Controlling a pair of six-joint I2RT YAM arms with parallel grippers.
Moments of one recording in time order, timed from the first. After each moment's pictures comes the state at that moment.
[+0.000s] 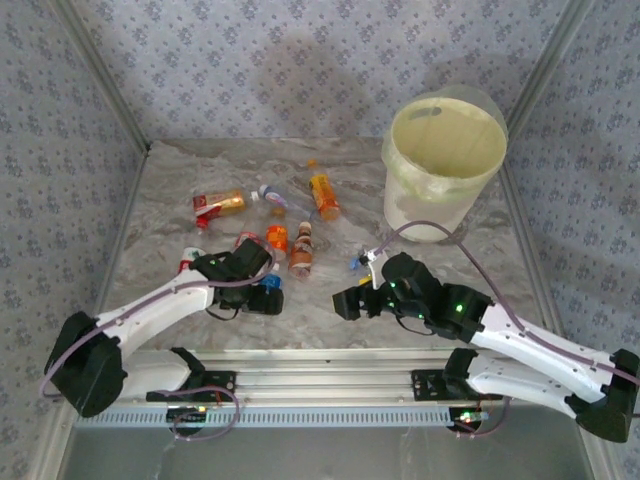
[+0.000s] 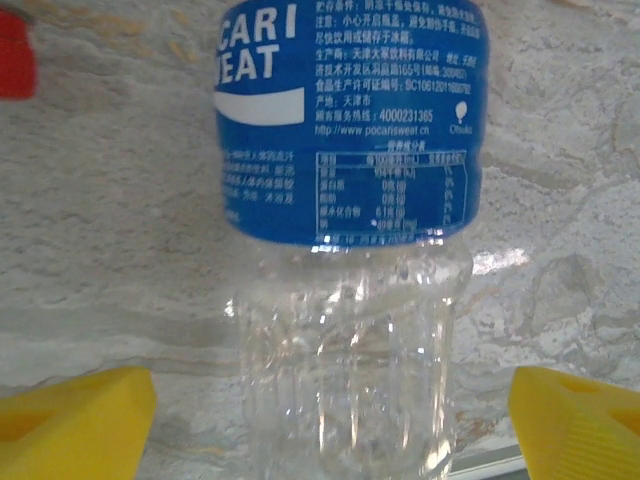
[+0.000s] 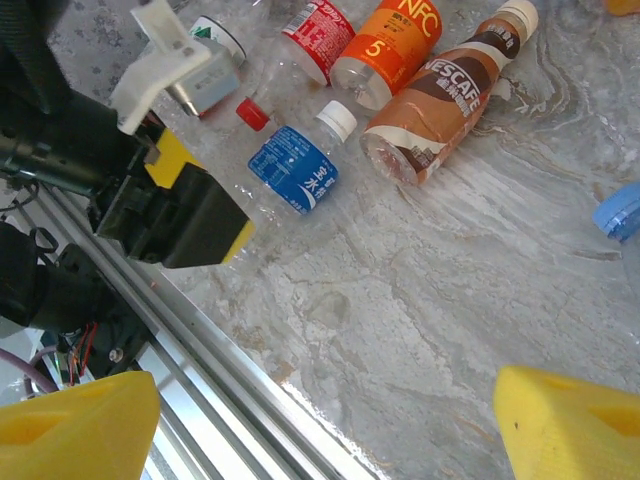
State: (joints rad) left arm -0.70 1.23 0.76 -0.84 0.03 -0.54; right arm 1.00 0.86 0.75 -0.50 -0.02 0.53
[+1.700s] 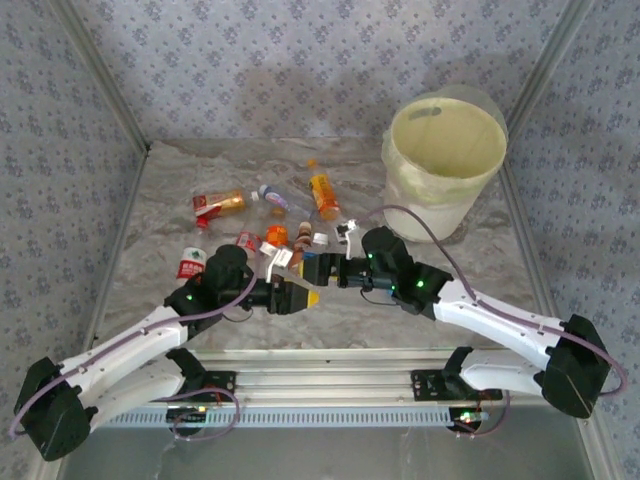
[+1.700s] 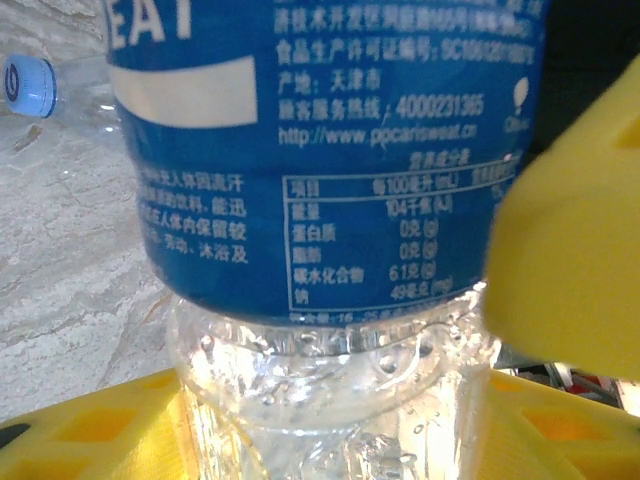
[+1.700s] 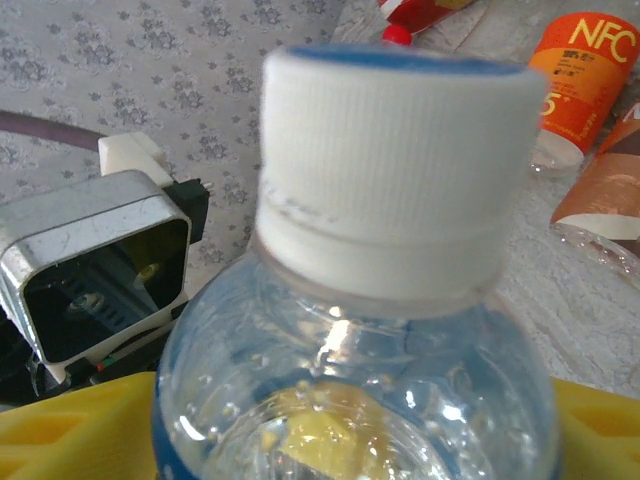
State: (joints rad) left arm -0.77 0.89 0.53 -0.04 0.66 -0.72; right arm 0.90 1.14 0.78 -0.02 -0.32 0.85
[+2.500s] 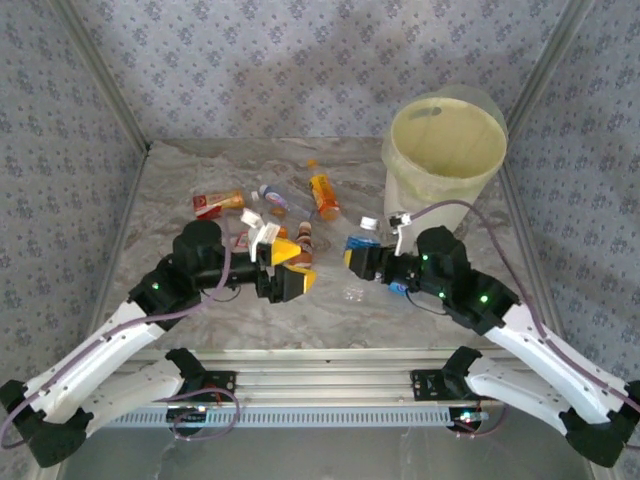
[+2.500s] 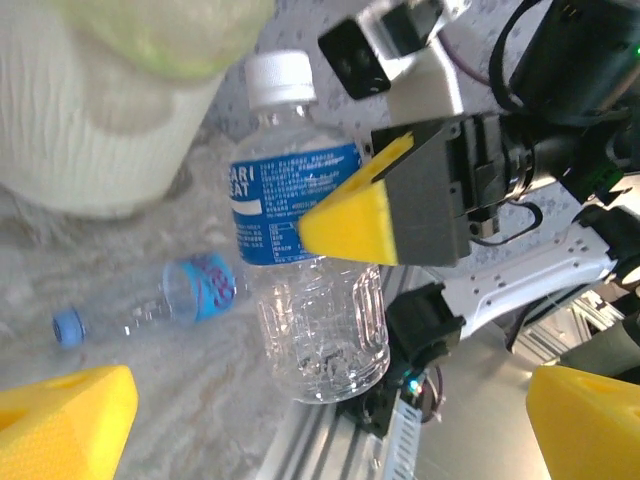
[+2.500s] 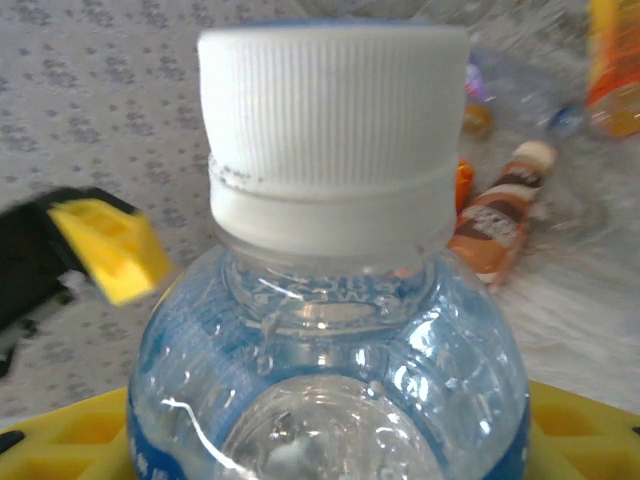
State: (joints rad) left arm -0.78 0.84 0.92 -0.31 0.55 -0.40; right arm 0.77 0.79 0.89 -0.47 -0.15 0.68
